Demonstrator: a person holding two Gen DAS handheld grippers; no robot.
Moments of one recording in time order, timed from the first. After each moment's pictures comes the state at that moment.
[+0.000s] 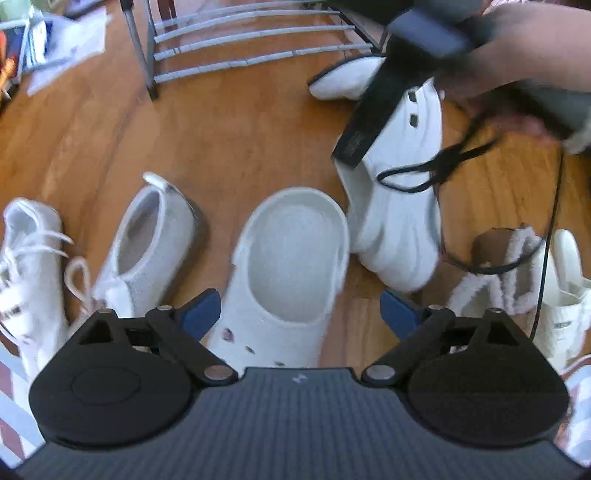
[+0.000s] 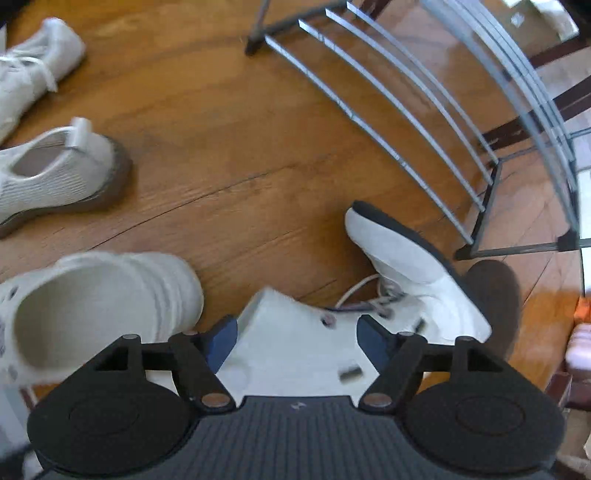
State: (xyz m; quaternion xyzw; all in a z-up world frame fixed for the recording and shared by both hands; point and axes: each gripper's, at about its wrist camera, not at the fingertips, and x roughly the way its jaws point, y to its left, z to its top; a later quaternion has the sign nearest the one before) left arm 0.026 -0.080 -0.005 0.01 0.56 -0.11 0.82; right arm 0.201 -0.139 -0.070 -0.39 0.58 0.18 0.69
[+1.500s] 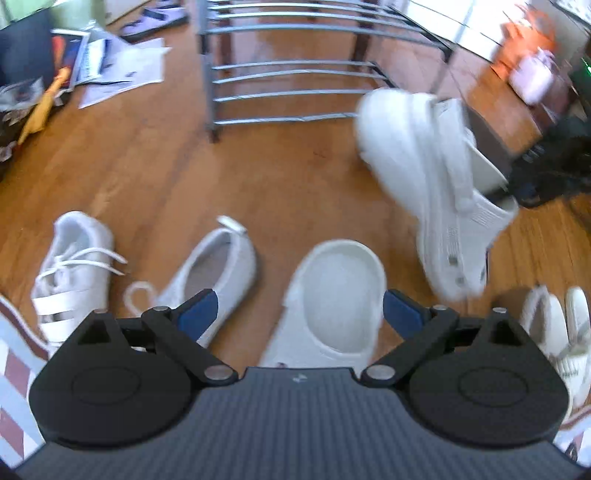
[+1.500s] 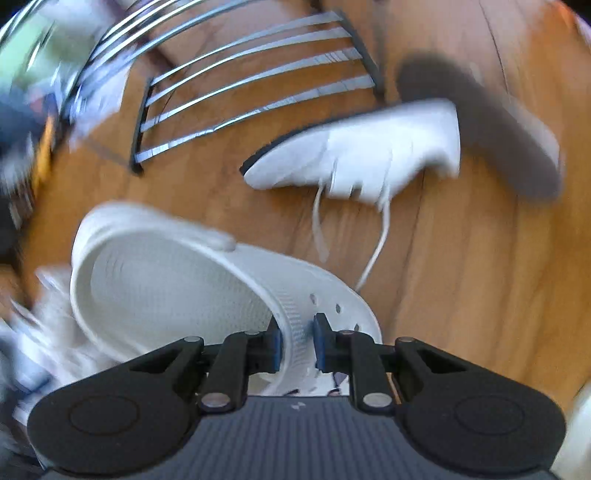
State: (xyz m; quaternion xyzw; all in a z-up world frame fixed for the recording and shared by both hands) left arm 0.013 -0.020 0.026 -0.03 0.51 -0.05 0.86; right arm 0.182 -0.340 -0.006 0.18 0.66 0.09 0.72
